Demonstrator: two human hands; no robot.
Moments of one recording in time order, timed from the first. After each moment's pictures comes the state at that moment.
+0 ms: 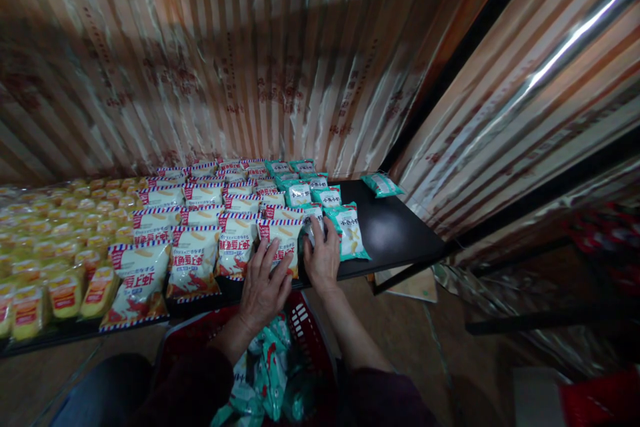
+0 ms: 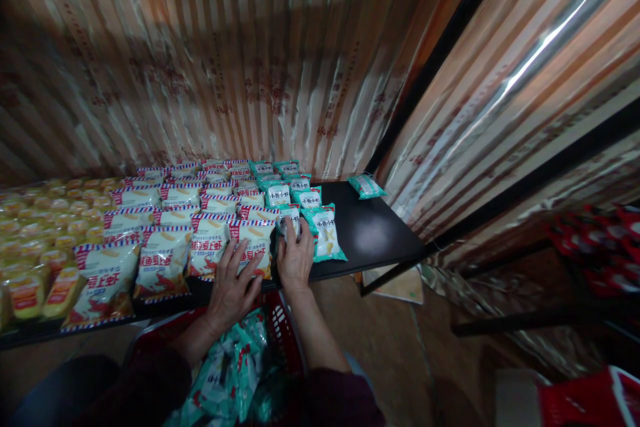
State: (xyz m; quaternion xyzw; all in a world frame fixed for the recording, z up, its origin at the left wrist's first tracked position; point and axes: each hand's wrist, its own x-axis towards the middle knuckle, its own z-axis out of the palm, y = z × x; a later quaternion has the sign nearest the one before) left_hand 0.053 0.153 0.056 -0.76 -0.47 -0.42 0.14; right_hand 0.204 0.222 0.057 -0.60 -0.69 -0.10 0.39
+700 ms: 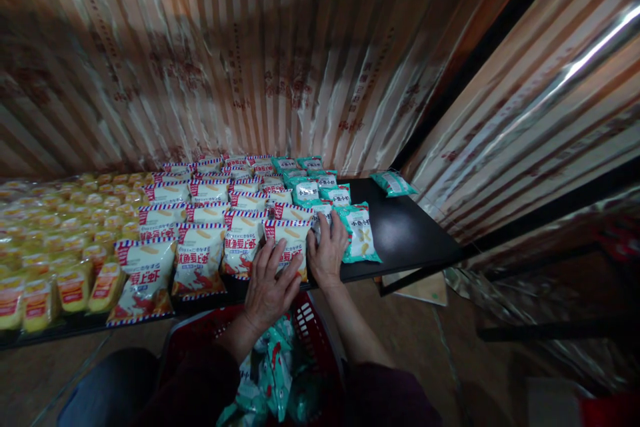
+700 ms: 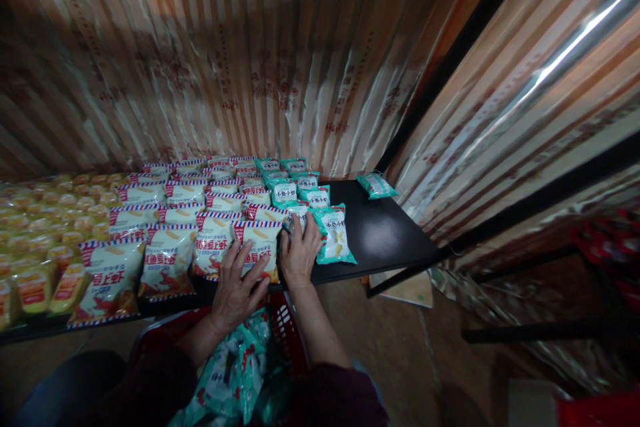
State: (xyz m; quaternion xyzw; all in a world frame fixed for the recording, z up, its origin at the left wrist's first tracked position) left_hand 0.052 0.155 0.050 -0.76 -0.47 -0.43 0.15; right_hand 0.197 0.236 0.052 -0.61 -0.67 -0.10 0.41
